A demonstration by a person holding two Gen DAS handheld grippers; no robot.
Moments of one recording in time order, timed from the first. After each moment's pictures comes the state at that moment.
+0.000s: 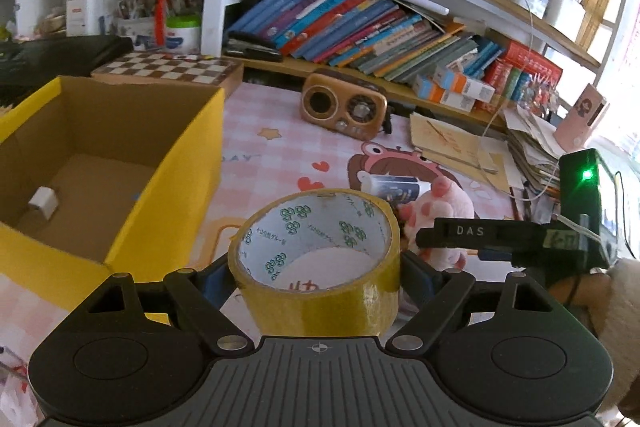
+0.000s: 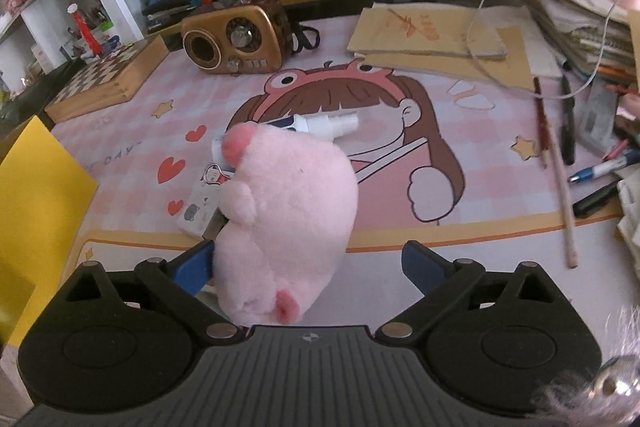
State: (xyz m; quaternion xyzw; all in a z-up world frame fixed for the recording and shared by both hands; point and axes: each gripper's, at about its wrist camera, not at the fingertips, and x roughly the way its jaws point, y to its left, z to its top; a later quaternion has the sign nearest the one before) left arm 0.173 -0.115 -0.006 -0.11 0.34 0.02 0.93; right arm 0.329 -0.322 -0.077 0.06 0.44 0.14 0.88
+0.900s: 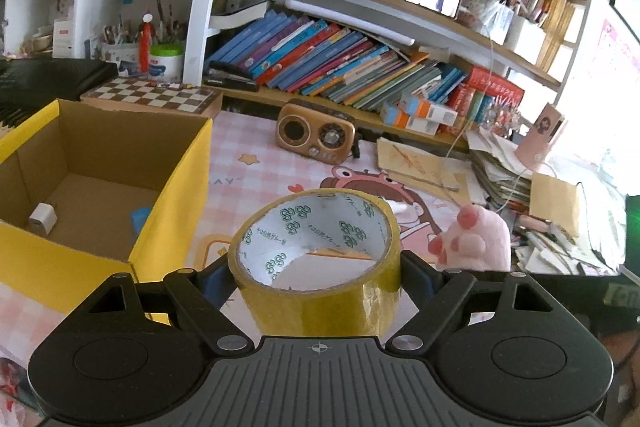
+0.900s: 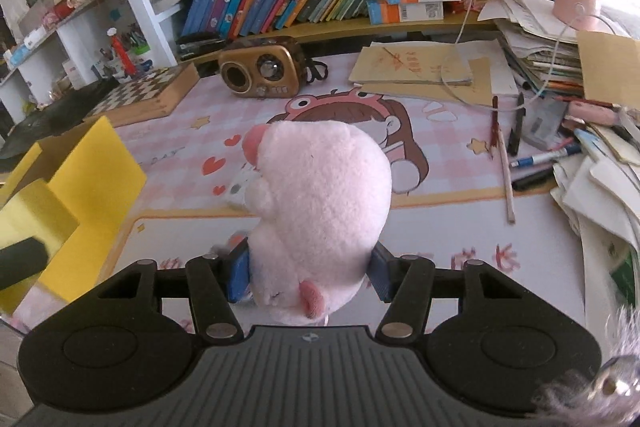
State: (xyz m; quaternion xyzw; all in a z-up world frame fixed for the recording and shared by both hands) left arm 0.133 -0.110 0.013 -0.12 0.29 -0.02 0.95; right arm 0.229 -0.344 -0.026 0.07 0.39 0.15 0.91
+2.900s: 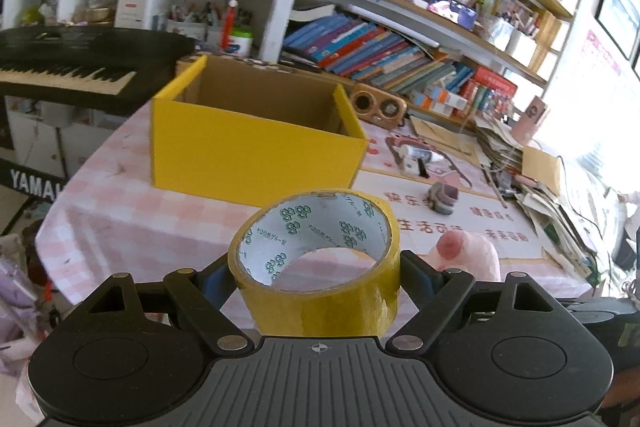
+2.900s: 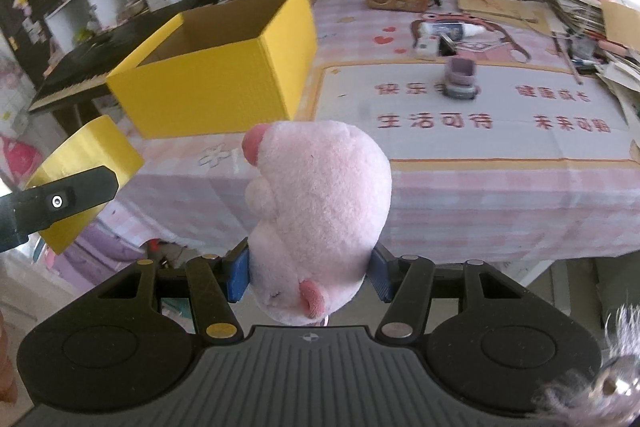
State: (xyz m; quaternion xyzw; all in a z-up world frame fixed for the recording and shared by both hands) left arm -0.058 0.063 0.002 -0.14 0.30 -0.04 0.94; right arm -0.008 -0.155 -0.024 0.03 0.43 0.17 0.89
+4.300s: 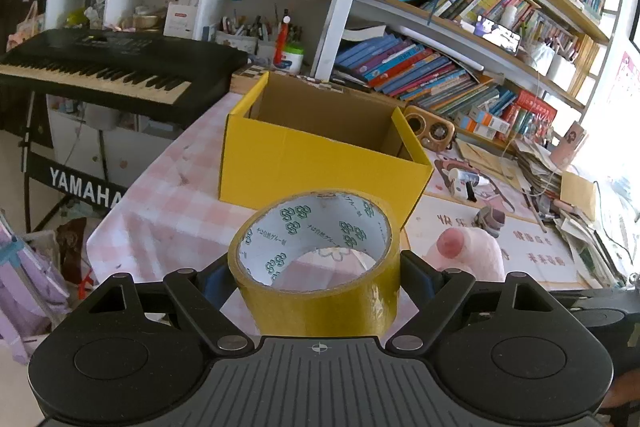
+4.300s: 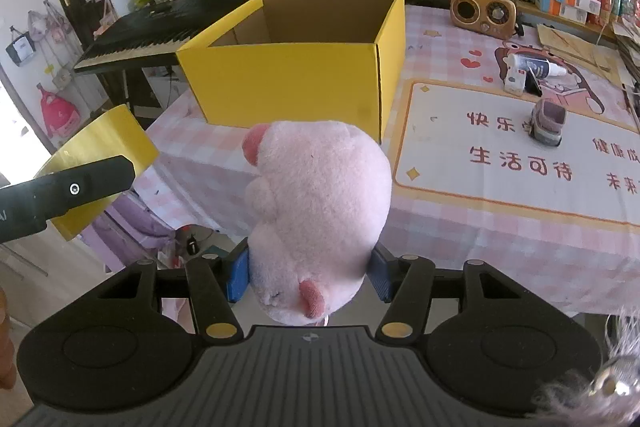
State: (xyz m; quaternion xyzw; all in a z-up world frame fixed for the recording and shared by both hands) left arm -0.065 0.105 0.008 -0.14 0.29 0.02 0.95; right arm 0.004 -0.097 -0.019 -0.02 0.41 0.25 0.87
